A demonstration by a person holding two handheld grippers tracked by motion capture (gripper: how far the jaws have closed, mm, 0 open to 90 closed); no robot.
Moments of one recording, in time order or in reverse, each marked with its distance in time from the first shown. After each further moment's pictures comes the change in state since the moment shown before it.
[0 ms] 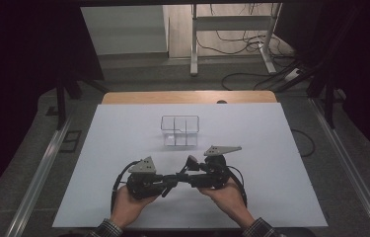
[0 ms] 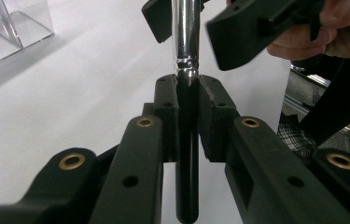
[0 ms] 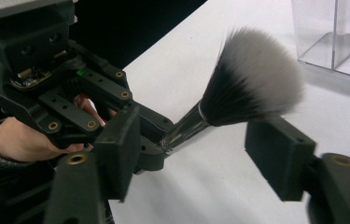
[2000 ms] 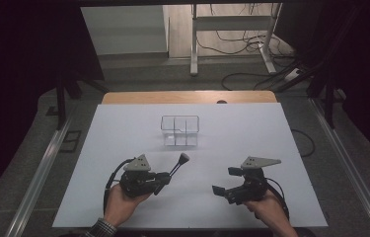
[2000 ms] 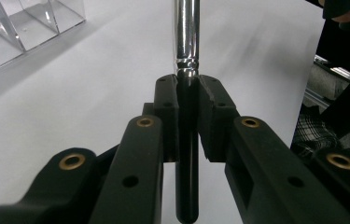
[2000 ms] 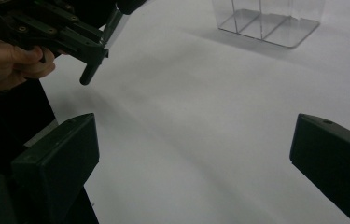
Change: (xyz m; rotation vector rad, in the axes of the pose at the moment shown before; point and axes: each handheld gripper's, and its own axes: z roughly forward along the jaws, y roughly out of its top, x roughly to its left) left arm 0.007 -0.001 -0.014 0.043 0.071 -0.010; right arm -0.023 -0.039 -0.082 0.019 -0.154 -0.063
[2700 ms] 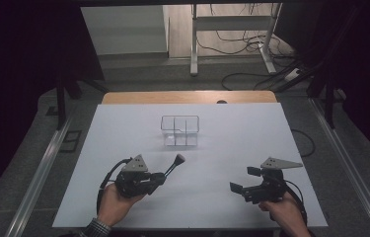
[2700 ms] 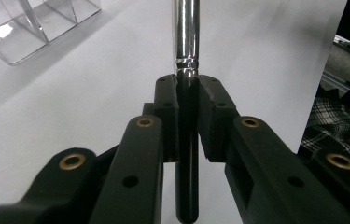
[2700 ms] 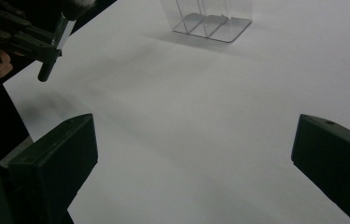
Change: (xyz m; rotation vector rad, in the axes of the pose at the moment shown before) left arm -0.001 0.001 -0.011 0.059 0.059 0.033; right arm -0.024 -0.015 -0.035 -0.038 -0.105 0.056
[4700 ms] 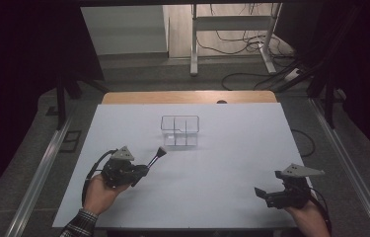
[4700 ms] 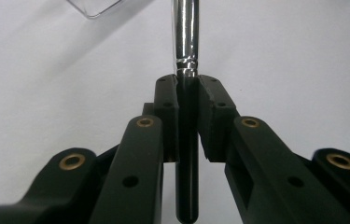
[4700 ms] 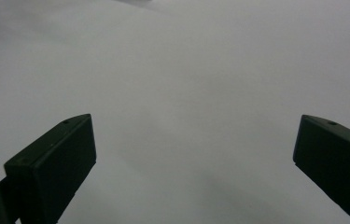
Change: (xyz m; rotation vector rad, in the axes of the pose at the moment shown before) left arm 0.045 -0.011 -0.016 0.100 0.099 -0.067; right arm -0.035 -0.026 -0.043 0.083 -0.229 -0.094
